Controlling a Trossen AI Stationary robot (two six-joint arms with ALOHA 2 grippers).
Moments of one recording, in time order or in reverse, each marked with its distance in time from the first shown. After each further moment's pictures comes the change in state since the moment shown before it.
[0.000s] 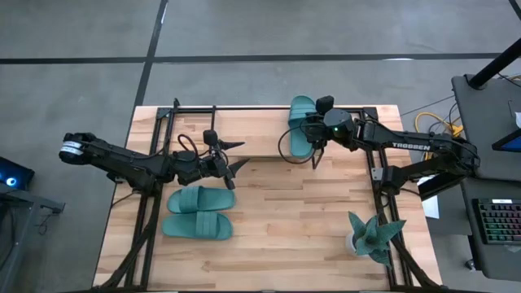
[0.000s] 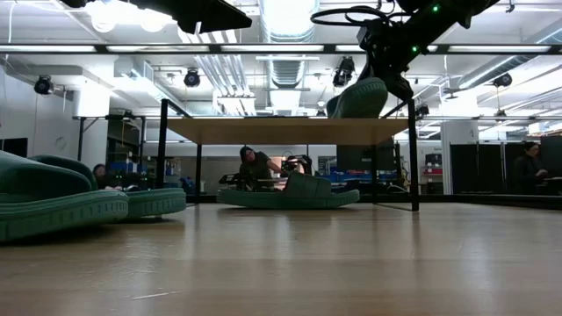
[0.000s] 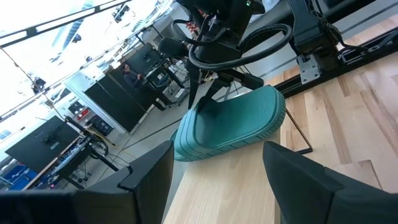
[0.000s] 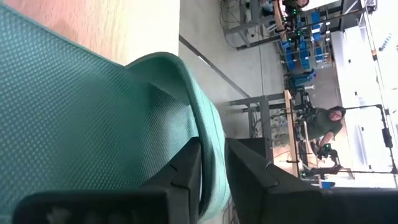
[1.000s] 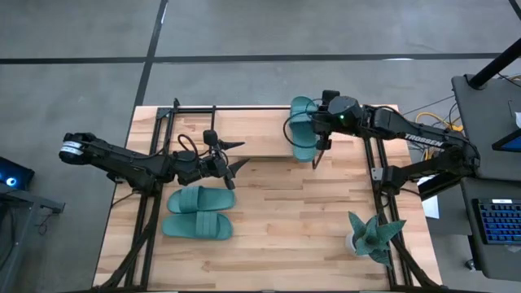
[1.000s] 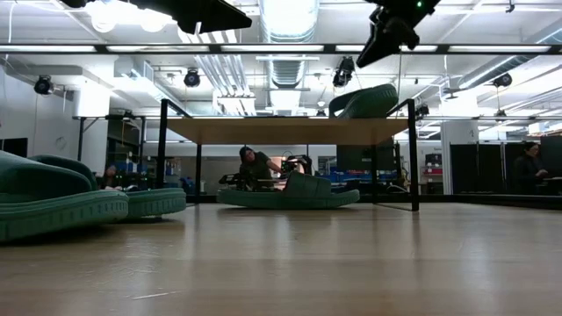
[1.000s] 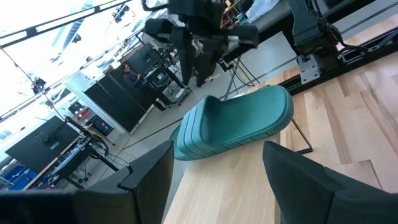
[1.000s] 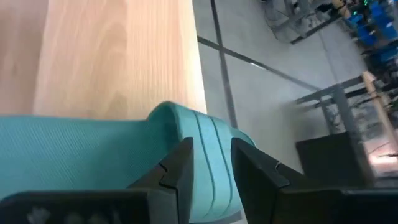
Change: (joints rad) left arm 0.000 0.000 0.000 0.000 0.000 0.001; right arm 0.000 0.000 0.306 -0.441 -0.224 0.373
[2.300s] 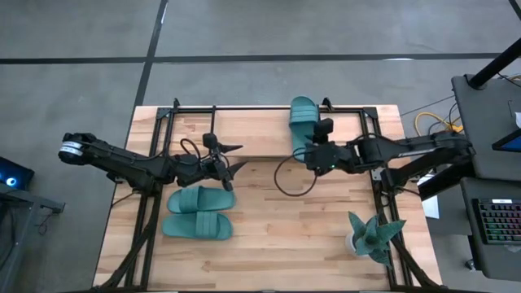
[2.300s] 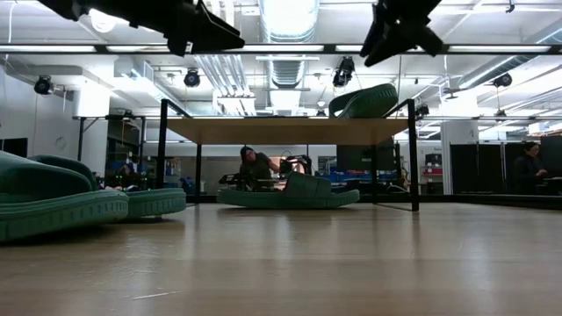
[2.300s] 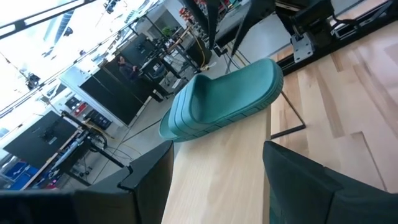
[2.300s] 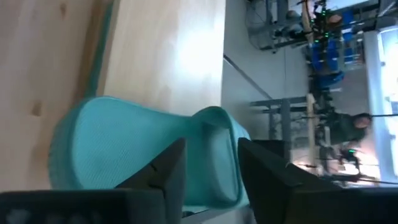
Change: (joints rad) left arm -0.001 -0.010 -0.072 0.000 -0.014 -0.002; right arm 0.415 0.075 -0.056 -0.059 0.491 0.005
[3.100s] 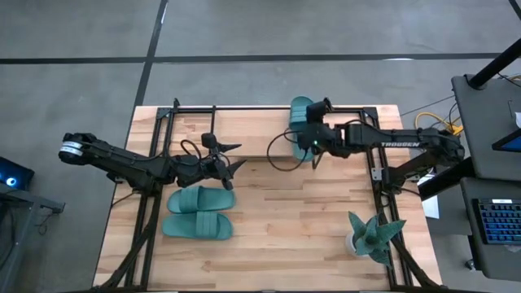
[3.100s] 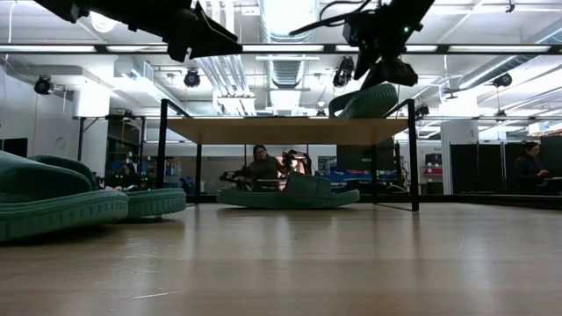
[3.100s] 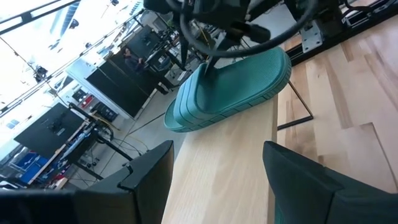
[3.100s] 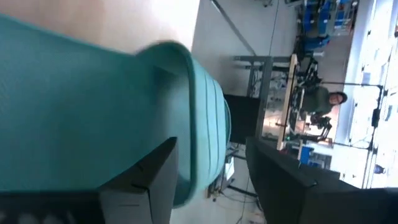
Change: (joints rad) left arm 0.000 0.001 -0.010 -0.004 -0.039 -0.006; right arm -0.239 0.111 0.034 0.047 0.037 -0.221
